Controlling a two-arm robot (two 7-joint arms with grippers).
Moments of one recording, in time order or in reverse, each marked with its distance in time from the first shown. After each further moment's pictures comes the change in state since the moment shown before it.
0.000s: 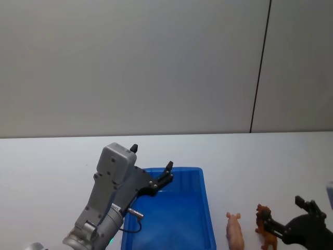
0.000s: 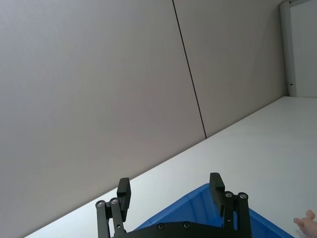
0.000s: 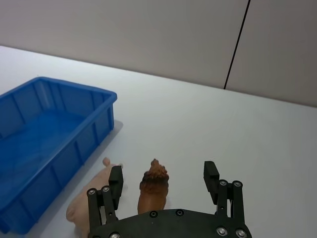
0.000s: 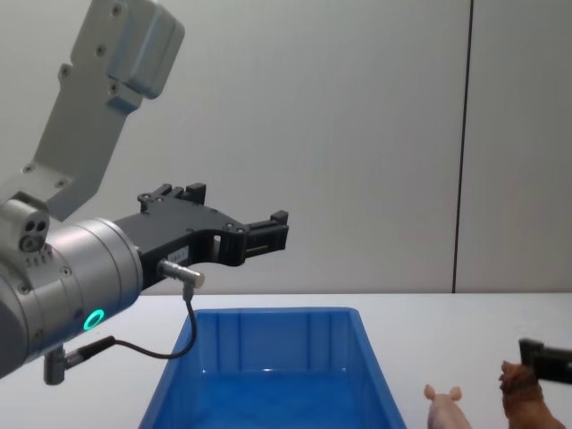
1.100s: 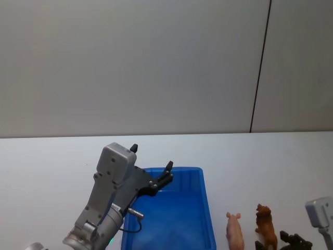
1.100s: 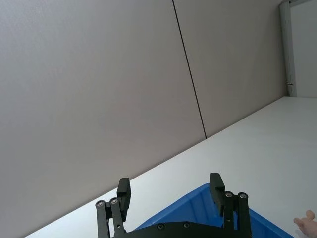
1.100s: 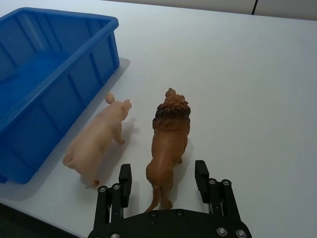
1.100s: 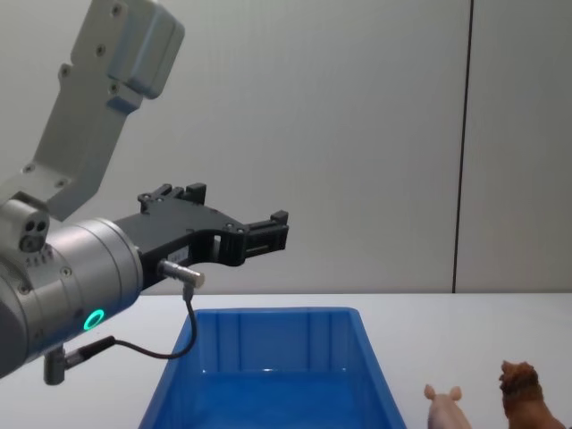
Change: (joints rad) left arm 0.000 0.000 0.000 0.000 0.000 0.000 0.000; right arm 0.025 -0.043 -0.024 0.106 0.018 0.157 0.048
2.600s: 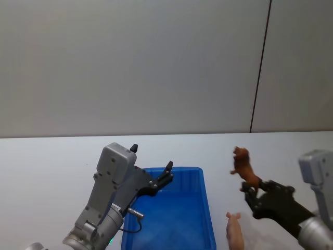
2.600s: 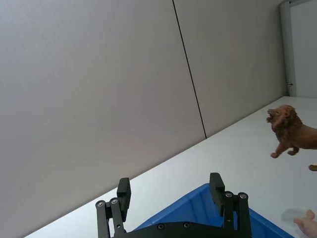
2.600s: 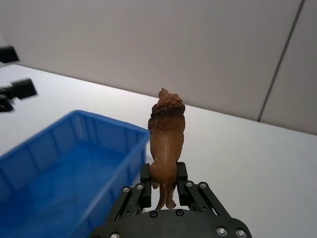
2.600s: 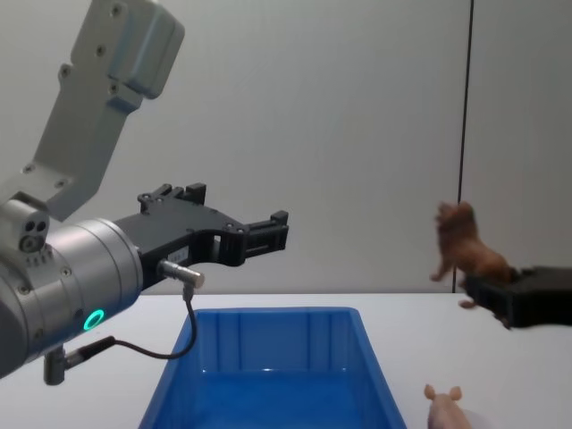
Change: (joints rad) left arm 0.000 0.000 0.000 0.000 0.000 0.000 0.000; right arm 0.111 -0.057 -0.008 -0.057 -0.064 -0.119 0.058
